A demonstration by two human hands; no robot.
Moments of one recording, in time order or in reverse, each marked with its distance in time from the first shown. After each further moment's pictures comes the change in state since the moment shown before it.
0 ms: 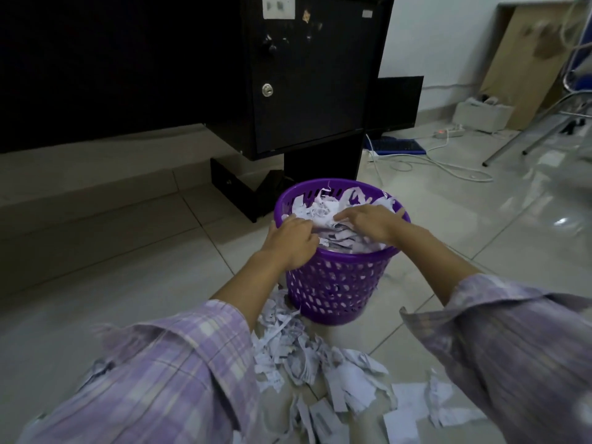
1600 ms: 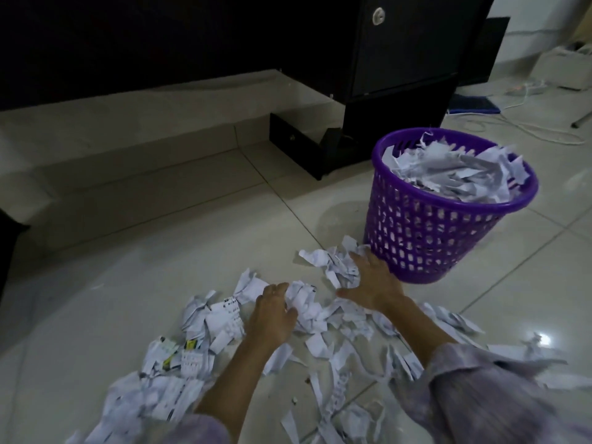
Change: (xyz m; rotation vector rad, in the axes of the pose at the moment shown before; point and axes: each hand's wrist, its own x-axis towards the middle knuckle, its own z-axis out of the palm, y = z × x) left_hand -0.179 -0.184 0.126 -0.349 0.012 -0.431; right_hand -0.015 -0.097 0.240 0.002 -0.107 0.117
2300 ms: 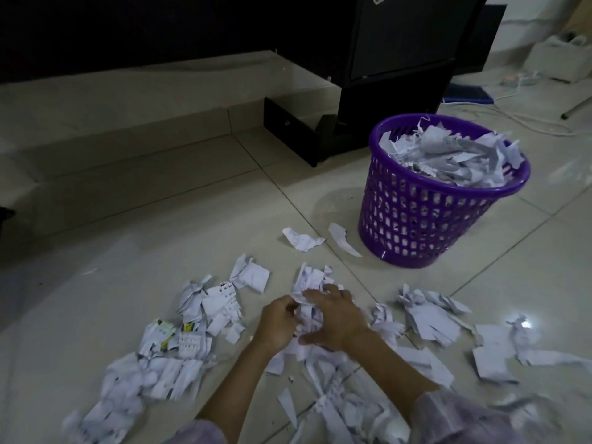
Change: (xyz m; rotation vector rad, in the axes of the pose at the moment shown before) left_hand -0.025 -0.002 0.021 -0.389 -0.124 -0.094; right_hand -0.061 -0.038 0.065 -0.004 -0.108 -0.184
